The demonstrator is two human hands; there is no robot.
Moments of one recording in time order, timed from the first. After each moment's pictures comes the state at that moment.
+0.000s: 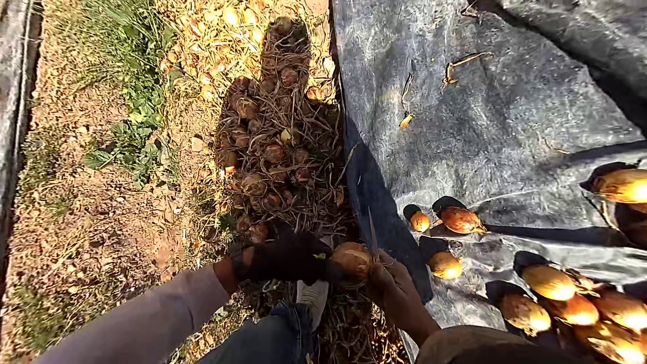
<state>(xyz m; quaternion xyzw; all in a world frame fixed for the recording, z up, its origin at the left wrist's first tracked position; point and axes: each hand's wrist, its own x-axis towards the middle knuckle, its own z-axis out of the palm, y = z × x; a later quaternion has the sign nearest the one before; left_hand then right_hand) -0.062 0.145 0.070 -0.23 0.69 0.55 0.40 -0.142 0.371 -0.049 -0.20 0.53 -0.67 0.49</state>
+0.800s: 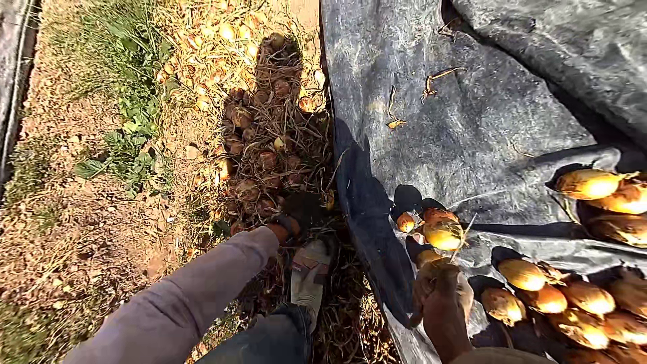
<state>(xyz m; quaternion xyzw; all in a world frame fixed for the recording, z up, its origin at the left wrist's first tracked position) -0.099 0.107 -0.064 -0.27 0.90 0.11 0.32 -0.164 0.429 -0.057 0.02 0.64 -0.72 0.26</state>
